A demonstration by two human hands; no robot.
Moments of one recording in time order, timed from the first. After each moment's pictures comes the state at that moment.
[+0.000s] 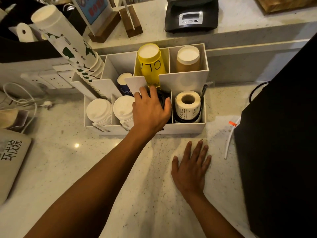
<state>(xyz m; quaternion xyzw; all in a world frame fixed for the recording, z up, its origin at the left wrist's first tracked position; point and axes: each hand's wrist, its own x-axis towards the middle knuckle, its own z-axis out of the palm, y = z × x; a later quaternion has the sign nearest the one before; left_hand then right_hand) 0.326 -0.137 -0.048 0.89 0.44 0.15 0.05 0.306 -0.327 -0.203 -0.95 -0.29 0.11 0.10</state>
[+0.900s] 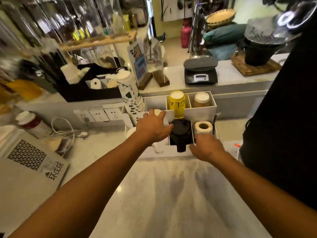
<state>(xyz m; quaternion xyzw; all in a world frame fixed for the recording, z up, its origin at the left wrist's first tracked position) 0.222 -0.102 0.084 0.94 0.35 -0.02 0.05 0.340 -0.268 0.019 -0.90 -0.39 0.17 0.08</state>
